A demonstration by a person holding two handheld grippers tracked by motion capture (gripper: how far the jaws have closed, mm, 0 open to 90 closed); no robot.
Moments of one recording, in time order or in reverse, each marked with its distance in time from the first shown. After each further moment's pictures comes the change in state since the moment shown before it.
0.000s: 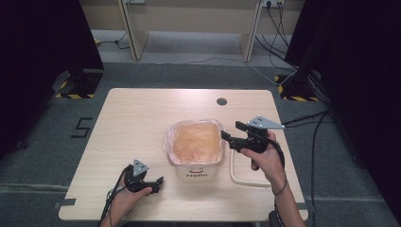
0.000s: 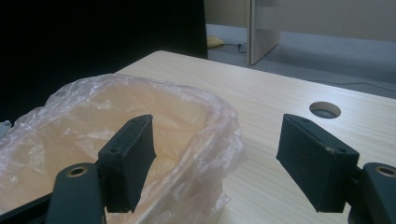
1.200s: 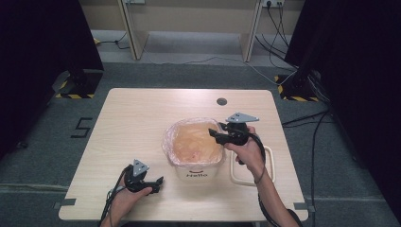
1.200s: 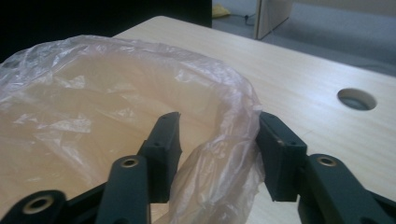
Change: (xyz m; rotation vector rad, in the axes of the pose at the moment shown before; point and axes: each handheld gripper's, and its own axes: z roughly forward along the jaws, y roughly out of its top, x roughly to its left) left arm 0.000 0.000 0.000 -0.001 0.001 -0.002; right arm 0.007 -0.002 0.058 0.124 0.003 -0.058
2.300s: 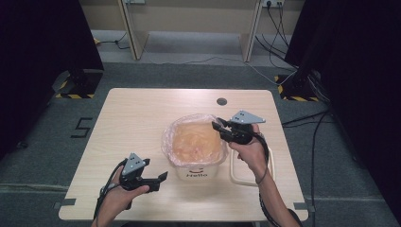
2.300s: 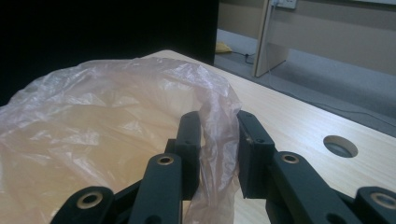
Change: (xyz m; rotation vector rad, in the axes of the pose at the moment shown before) left arm -0.020 0.049 -0.064 -0.177 -0.168 0.026; right arm 0.002 0.010 -0.018 -0.136 0.014 -0.098
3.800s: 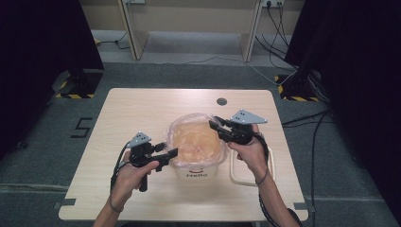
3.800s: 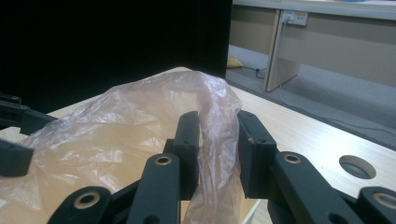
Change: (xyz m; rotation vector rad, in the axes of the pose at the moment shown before) left arm 0.005 0.054 0.026 -0.093 -0.111 -0.205; right arm 0.007 0.008 -0.005 -0.064 0.049 0.001
